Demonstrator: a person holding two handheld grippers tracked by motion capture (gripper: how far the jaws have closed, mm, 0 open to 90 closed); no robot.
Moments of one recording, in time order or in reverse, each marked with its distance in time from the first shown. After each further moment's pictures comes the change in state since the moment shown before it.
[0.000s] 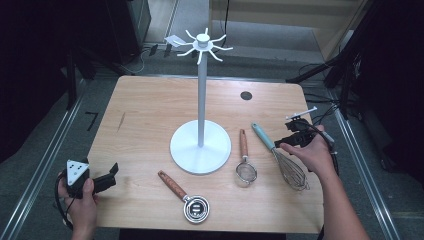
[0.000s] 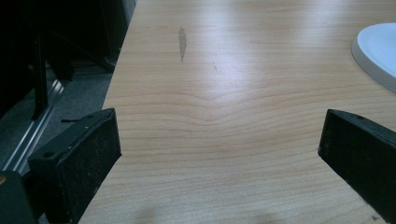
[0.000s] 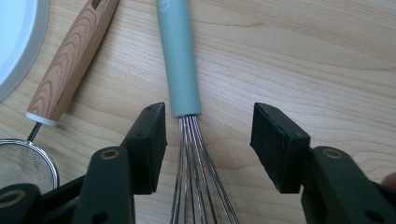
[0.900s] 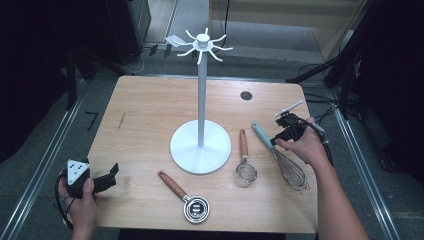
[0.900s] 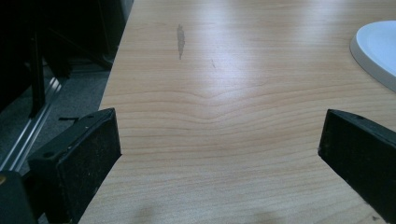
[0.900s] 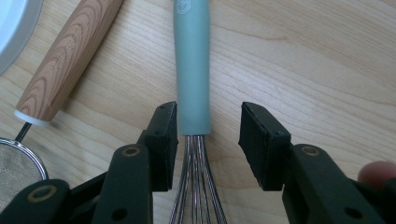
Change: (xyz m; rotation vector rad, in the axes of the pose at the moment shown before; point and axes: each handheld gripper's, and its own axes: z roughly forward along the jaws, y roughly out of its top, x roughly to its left) left arm 0.000 0.000 0.000 0.006 -0.005 -0.002; right arm 0.011 0.025 0.015 0.100 -0.012 -0.125
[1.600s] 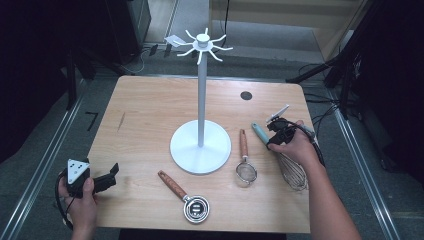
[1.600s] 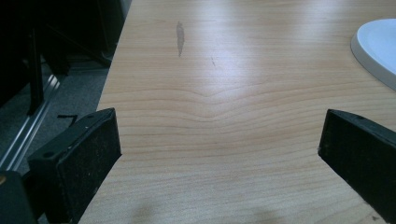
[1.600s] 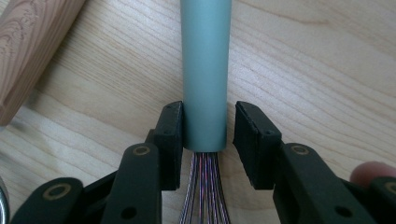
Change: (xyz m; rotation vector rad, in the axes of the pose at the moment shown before) left arm 0.001 0.001 0.001 0.013 -0.005 -0.004; right arm 0.010 0.005 0.034 0.092 -0.027 -0.049
